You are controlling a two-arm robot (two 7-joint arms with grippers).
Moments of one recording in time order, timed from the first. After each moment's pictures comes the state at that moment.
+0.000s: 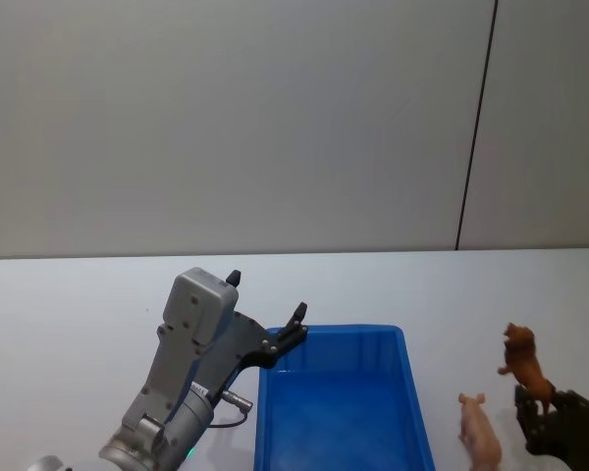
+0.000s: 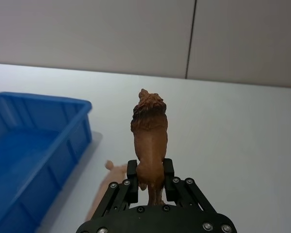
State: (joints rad) left arm -0.24 0.38 0.45 -1.63 -0.20 0.01 -0.01; right arm -0.07 0.34 -0.18 -1.70 0.30 0.16 0.04
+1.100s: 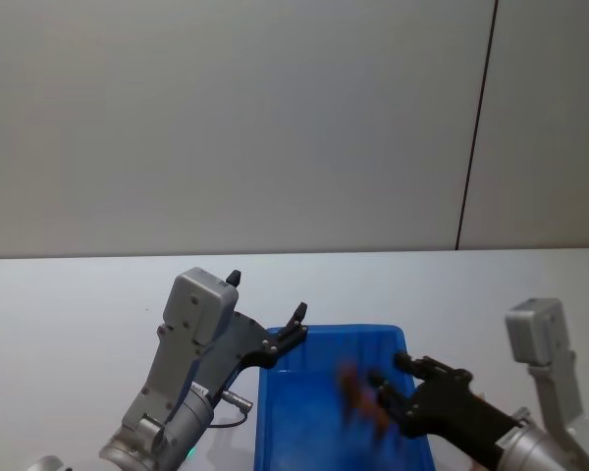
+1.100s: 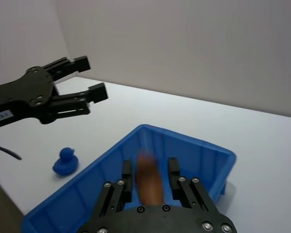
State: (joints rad) left arm -0.24 0.38 0.45 -1.63 -0.20 0.01 -0.01; right arm 0.08 0.24 -0.26 -1.64 0.31 0.18 0.42
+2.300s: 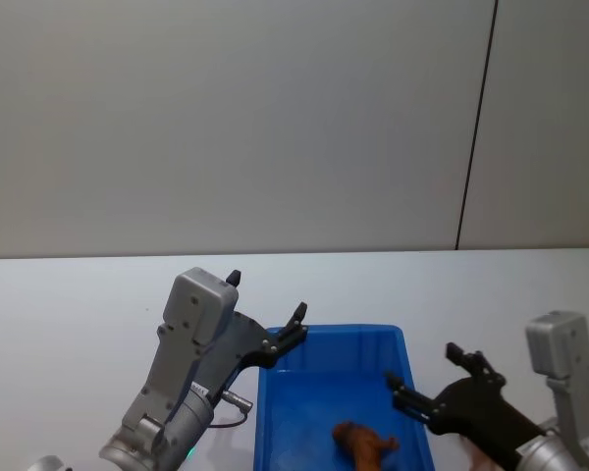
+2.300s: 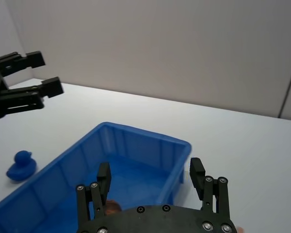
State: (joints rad) left arm -0.24 0.38 0.45 -1.63 -0.20 0.01 -0.01; right arm 0.04 0.25 -0.27 -1.66 0.28 0.13 0.25
